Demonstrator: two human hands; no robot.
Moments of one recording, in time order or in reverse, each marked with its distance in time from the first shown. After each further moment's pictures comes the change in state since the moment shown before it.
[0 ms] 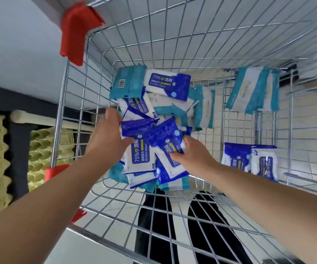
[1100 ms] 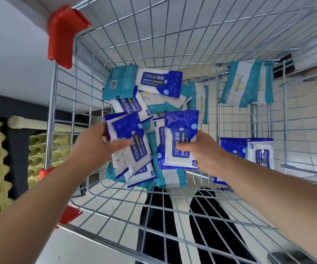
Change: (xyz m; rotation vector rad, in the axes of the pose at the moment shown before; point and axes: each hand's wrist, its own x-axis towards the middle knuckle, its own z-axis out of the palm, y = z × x) left_hand -0.026 0.013 -0.028 -0.173 -0.205 -0.147; right_hand -0.006 0.010 -0.023 0.621 -0.050 0.146
